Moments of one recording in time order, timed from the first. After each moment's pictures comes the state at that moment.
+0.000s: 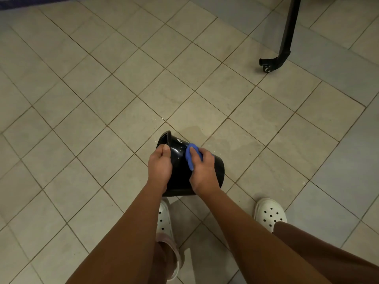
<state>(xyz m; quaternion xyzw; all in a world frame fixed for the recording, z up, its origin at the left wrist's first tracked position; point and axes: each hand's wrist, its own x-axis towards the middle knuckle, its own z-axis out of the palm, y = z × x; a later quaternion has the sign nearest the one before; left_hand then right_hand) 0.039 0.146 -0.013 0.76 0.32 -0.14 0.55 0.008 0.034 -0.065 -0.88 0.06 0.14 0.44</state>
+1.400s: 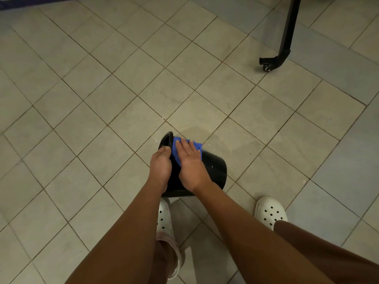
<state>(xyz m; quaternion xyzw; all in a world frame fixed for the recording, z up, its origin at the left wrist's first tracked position) 0.041 0.144 -0.003 0.68 0.36 -0.18 0.61 0.027 0.052 -0.038 -0.91 -0.06 0.20 0.37</state>
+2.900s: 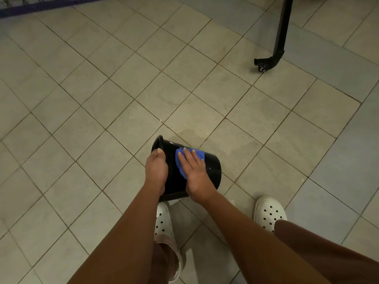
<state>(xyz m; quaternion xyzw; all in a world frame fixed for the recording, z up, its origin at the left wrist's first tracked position) 0.040 0.143 -0.006 0.72 0.39 -0.15 0.55 -0.001 0.038 -0.071 -0.91 -0.07 0.19 0.36</state>
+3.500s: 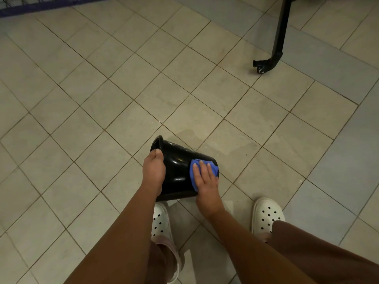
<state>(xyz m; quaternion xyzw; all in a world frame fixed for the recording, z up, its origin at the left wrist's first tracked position) 0.040 0.146 -0.005 0.74 0.39 -0.16 0.53 -0.046 0.020 -0.096 -0.93 0.00 0.17 0.32</state>
